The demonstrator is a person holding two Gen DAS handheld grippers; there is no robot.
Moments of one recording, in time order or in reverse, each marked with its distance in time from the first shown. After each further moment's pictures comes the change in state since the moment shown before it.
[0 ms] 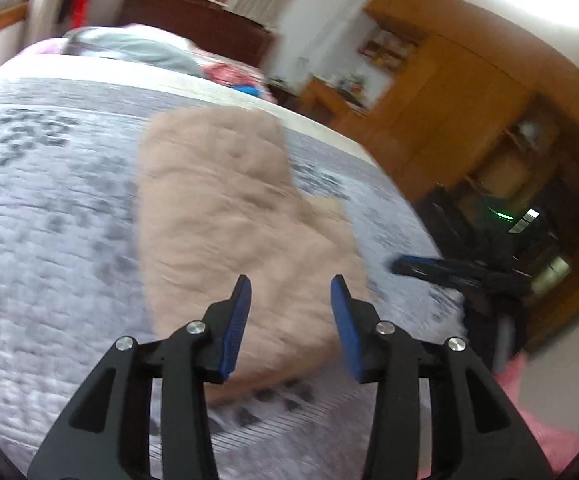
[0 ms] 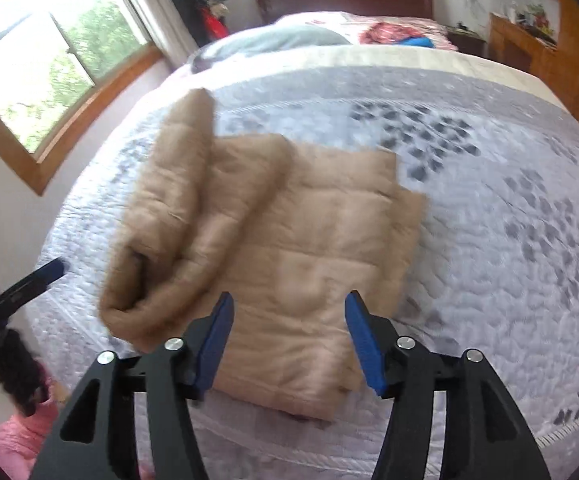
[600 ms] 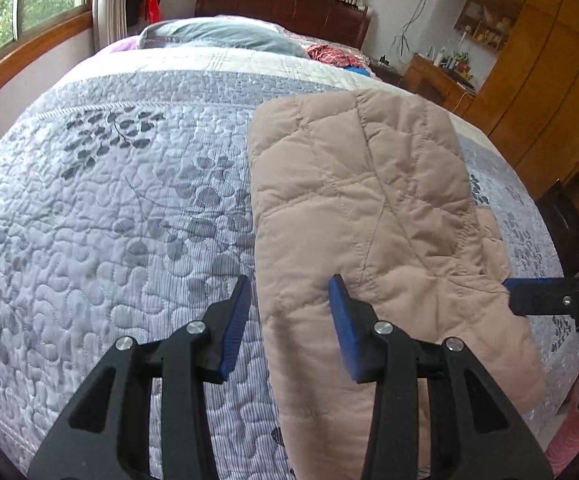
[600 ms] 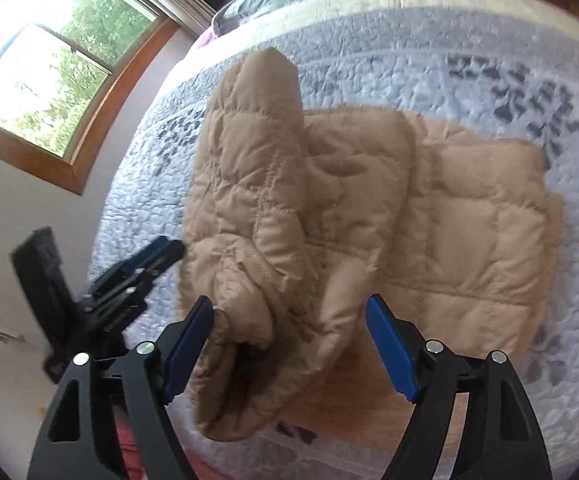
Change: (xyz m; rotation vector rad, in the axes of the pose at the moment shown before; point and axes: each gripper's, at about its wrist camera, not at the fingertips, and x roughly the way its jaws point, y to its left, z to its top) left arm 0.071 0.049 0.037 -0.015 0.084 0.391; right arm 0.076 0.048 0.053 0.122 0.232 0.214
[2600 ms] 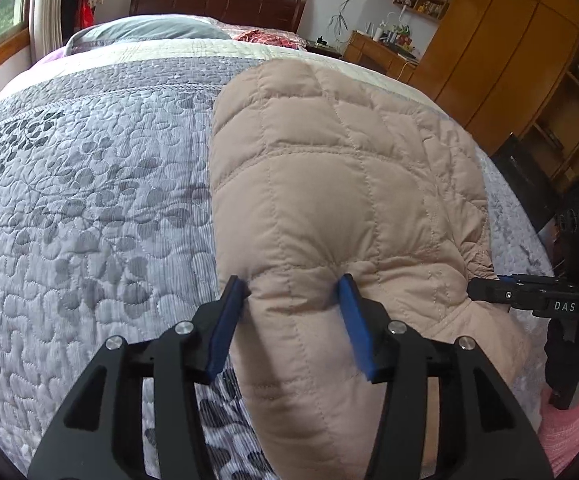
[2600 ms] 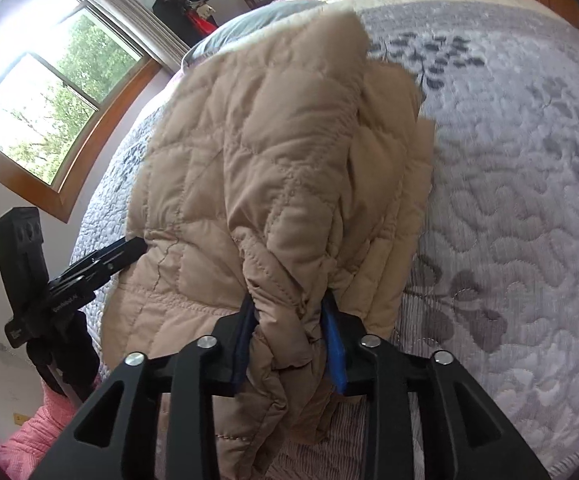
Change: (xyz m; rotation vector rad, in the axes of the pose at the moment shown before) left arm 0.029 -0.075 -0.031 0.137 0.037 -0.167; right arm -0.028 -0.117 -0.072 0.014 -0.198 -0.066
